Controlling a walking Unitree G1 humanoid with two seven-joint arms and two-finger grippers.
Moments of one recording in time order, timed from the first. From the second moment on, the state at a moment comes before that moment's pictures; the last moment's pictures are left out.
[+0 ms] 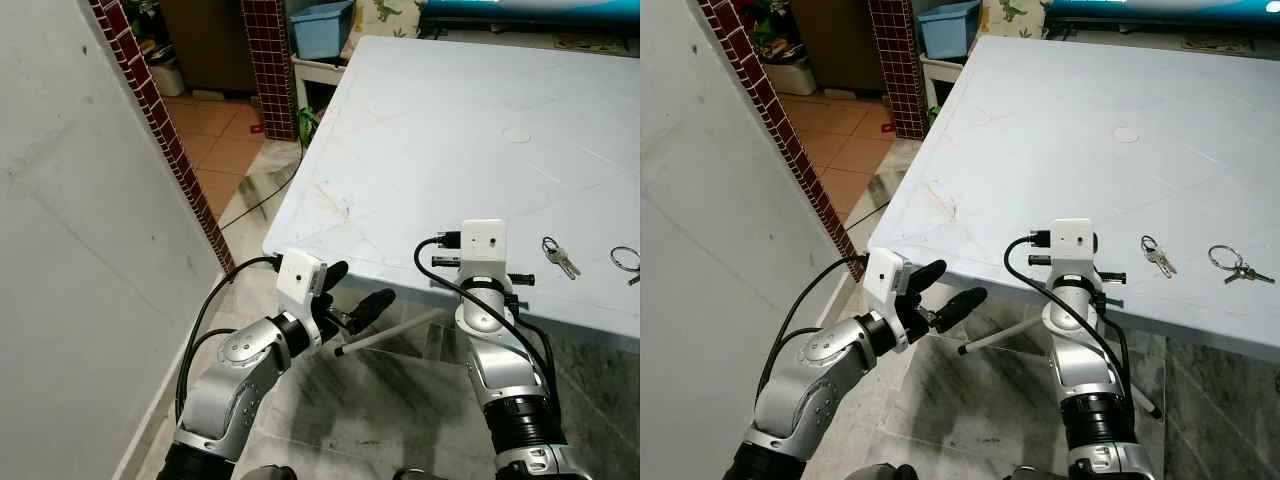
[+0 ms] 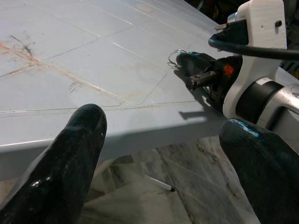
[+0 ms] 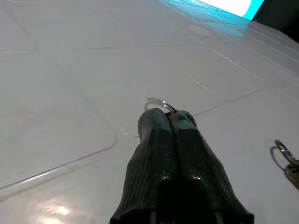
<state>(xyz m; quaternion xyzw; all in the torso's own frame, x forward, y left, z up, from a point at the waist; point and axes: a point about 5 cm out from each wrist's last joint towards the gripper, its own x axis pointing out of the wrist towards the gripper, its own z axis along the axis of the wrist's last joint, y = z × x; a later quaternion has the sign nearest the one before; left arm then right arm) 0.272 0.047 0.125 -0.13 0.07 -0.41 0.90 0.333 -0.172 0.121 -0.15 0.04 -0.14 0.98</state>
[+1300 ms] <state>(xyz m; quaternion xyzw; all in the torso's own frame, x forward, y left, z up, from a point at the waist) 0.274 0.046 0.124 -0.13 0.07 -0.41 0.90 0.330 -0.183 0.132 -0.14 0.03 -0.16 0.98</state>
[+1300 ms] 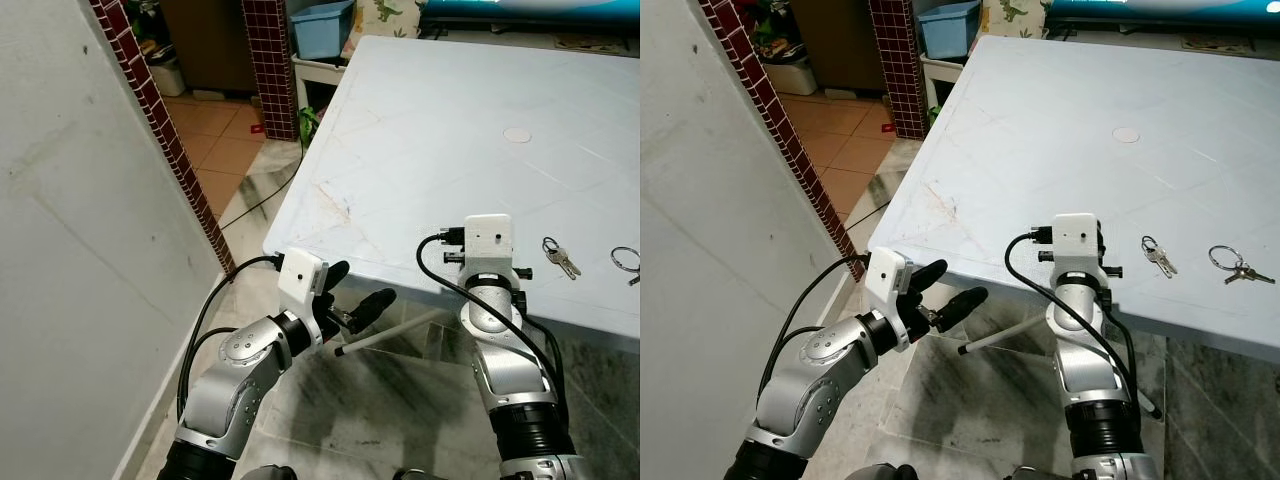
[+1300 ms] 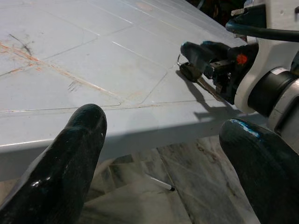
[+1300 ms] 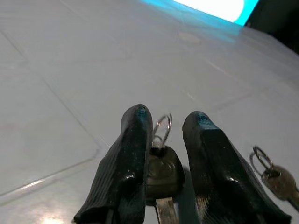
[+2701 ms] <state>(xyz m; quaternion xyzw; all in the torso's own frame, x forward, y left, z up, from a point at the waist) 0.274 0.044 0.126 -0.13 0.07 -0.41 0.90 0.341 -0.183 0.122 -0.11 0.05 -0.16 0.98</state>
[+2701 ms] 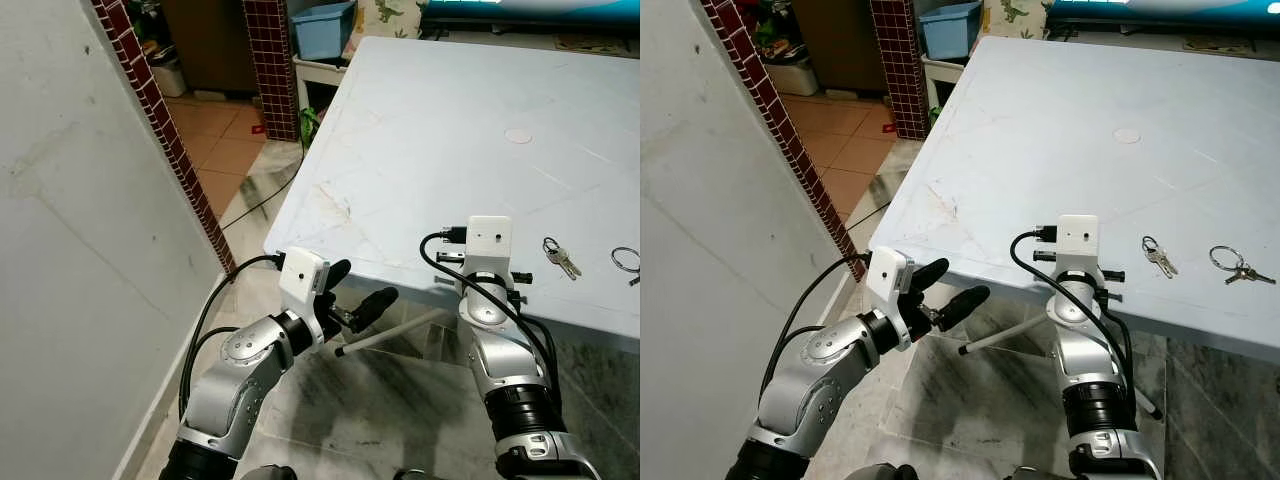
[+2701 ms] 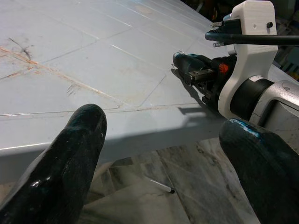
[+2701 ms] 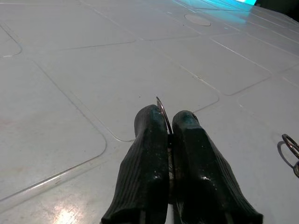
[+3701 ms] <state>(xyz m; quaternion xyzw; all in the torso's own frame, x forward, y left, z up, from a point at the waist) 0.275 0.043 0.127 -0.13 0.06 -0.41 0.90 0.345 -0.142 0.179 -0.16 -0.11 -0.04 0.98</state>
